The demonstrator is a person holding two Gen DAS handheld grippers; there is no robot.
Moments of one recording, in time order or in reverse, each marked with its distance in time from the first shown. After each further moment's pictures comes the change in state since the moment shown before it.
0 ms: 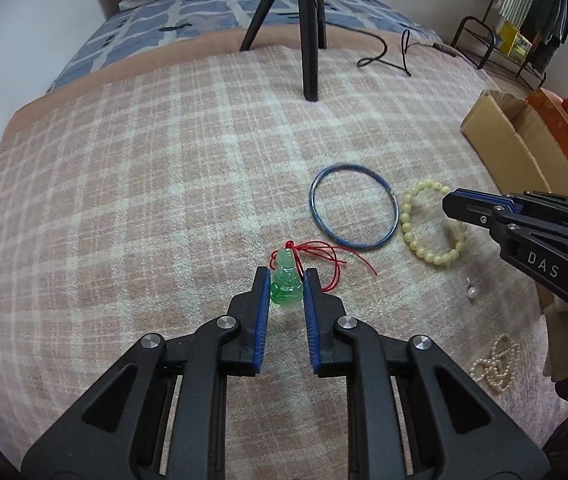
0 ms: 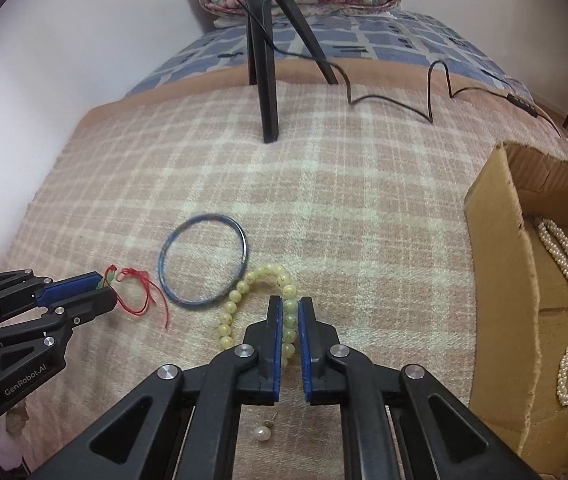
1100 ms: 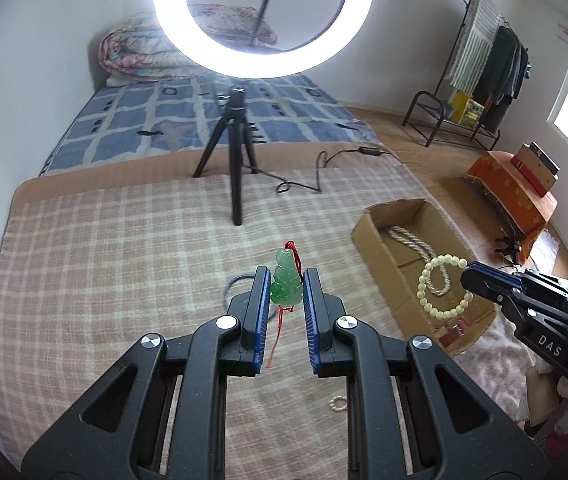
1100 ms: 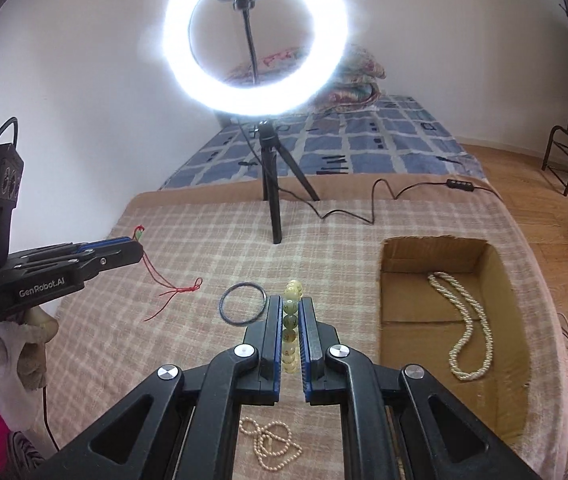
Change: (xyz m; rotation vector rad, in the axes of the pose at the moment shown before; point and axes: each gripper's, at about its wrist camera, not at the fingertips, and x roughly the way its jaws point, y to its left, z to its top) left arm -0.142 -0.052 0.034 -0.010 -0.275 -0.153; right arm -0.183 -0.021 -0.033 0.004 -0.303 0.013
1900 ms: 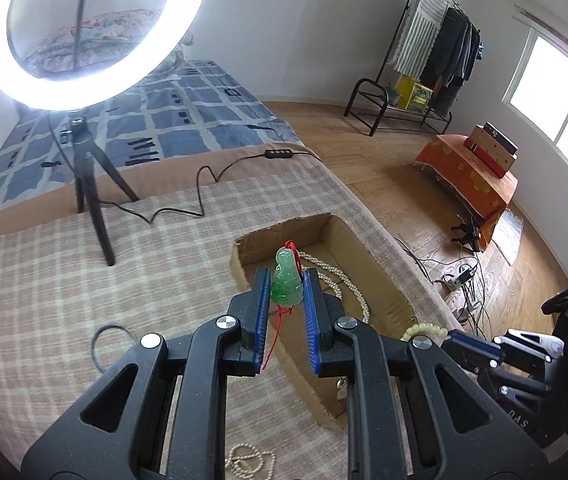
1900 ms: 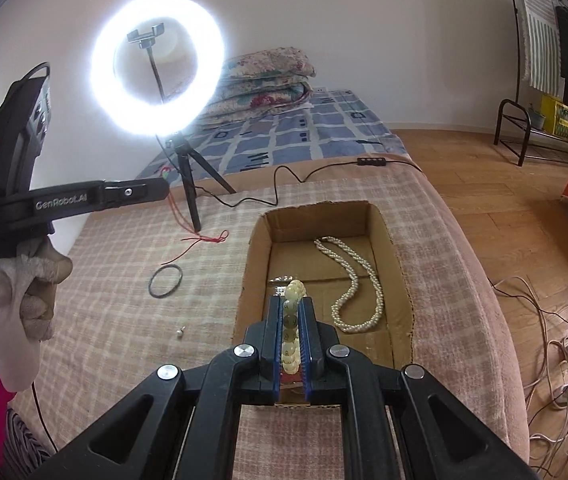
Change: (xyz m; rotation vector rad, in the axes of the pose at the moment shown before) left arm 0.066 -0.136 0.040 0.091 0.021 -0.157; right arm -0.058 -0.108 -0.045 0.114 -0.002 -0.103
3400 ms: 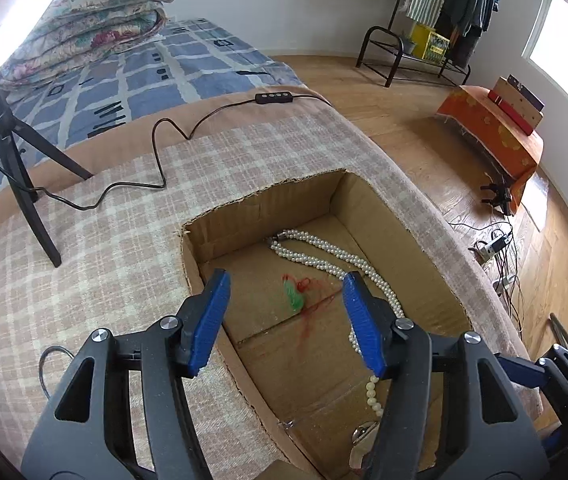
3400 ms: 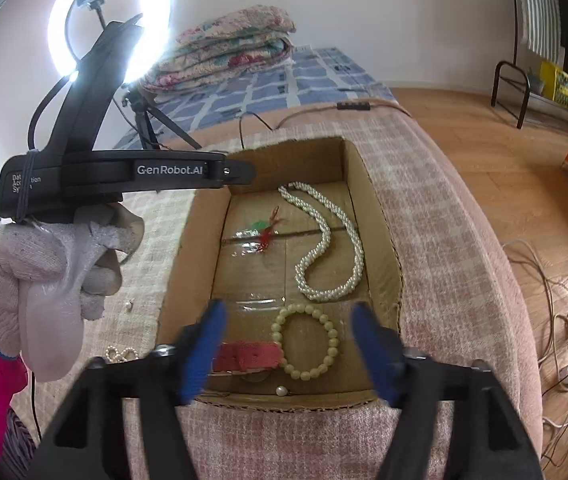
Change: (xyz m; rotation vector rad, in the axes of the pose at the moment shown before) left arm 0.130 -0.027 -0.002 0.058 0.157 0.081; right arm 0.054 -0.033 -0.023 0.028 0.111 -0.012
